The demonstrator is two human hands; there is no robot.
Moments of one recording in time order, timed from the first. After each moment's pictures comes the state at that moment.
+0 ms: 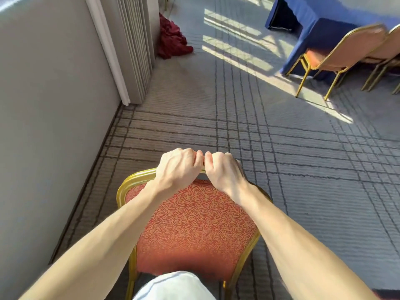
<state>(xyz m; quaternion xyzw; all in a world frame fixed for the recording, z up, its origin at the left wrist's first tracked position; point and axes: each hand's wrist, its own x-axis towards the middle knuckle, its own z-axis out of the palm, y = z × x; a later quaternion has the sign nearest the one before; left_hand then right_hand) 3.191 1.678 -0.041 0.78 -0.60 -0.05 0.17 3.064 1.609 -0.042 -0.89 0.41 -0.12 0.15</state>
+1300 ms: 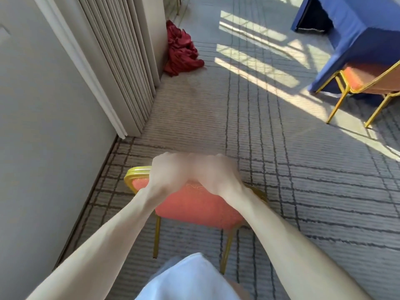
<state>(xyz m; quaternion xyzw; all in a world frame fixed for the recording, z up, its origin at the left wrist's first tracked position) 3.395 1.222 -0.043 0.80 -0.53 -0.05 0.28 3.266 1.133 -0.038 -0.92 0.32 -0.16 0.19</state>
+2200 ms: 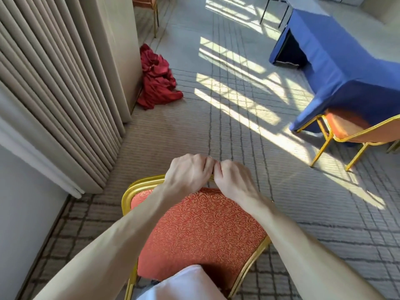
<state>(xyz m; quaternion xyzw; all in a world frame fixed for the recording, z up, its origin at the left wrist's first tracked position) 3.576 0.784 -0.013 0.75 -0.64 -0.08 0.18 3.446 0.717 -0.019 -0.90 0.40 -0.12 0.12</state>
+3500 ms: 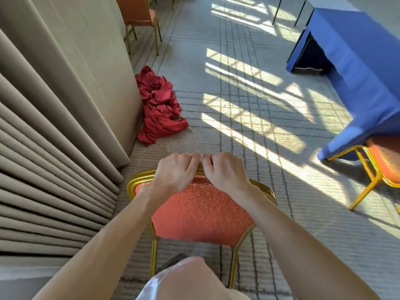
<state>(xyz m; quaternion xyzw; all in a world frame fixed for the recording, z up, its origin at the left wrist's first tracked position) 3.810 0.378 -0.022 0.74 -0.64 -0.04 0.20 3.673 0.291 -0.023 -0.90 0.37 -0.16 0.14</state>
